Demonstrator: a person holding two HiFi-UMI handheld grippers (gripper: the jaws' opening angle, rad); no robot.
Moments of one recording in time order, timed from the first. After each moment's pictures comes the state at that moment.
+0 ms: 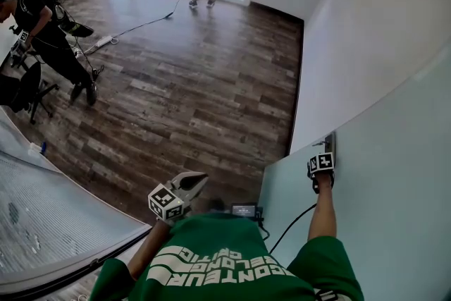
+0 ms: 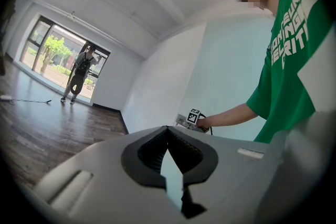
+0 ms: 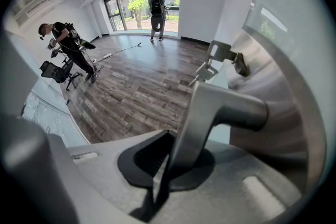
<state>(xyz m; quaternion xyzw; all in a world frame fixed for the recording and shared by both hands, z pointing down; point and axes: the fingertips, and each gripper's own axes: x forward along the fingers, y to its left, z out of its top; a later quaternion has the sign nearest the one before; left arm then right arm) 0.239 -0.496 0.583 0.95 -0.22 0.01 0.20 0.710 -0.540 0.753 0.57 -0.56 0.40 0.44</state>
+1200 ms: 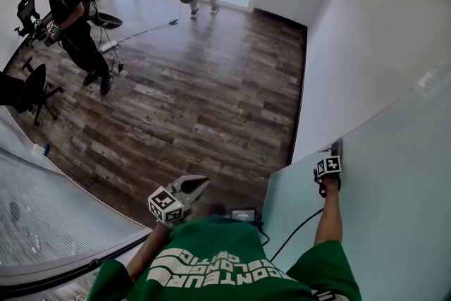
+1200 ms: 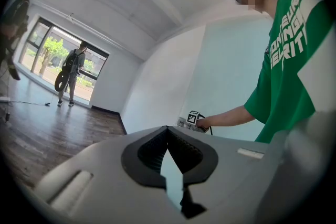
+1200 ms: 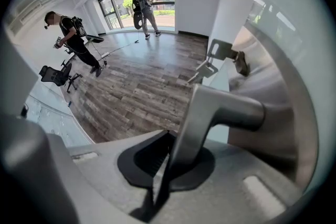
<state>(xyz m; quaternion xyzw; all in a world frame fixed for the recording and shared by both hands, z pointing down) 0.240 -0.500 0.571 0.96 -0.22 0.00 0.20 0.735 -0.534 0.749 0.56 -0.55 0.44 0.44</state>
